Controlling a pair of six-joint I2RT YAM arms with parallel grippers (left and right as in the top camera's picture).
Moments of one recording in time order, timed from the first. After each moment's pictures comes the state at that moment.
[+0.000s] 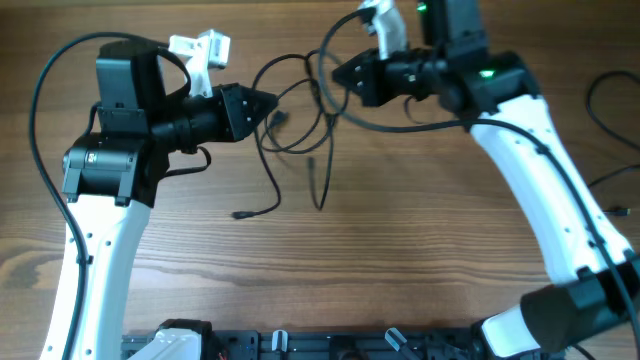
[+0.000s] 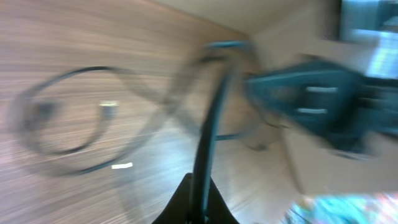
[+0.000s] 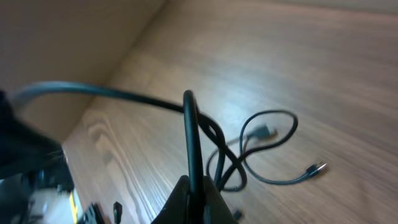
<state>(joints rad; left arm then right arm) -0.10 1.29 1.38 -0.78 0.71 -0.38 0.32 1.66 1.69 -0.75 -0.66 0.14</state>
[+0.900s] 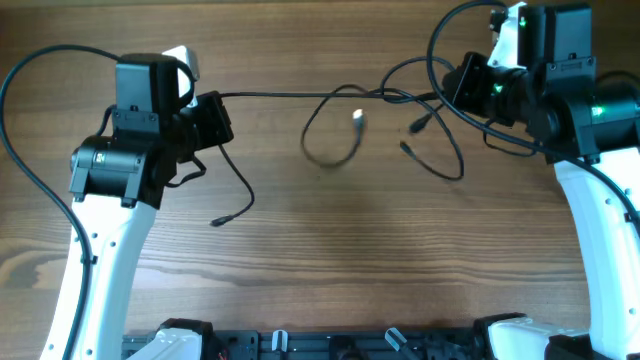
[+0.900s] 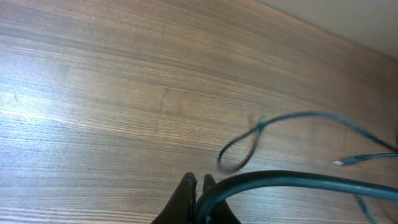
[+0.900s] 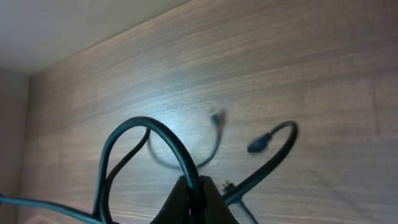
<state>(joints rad) -0.13 1.29 1.38 -0.93 0.10 -0.40 0.16 1.45 1.69 -1.08 -0.22 0.45</state>
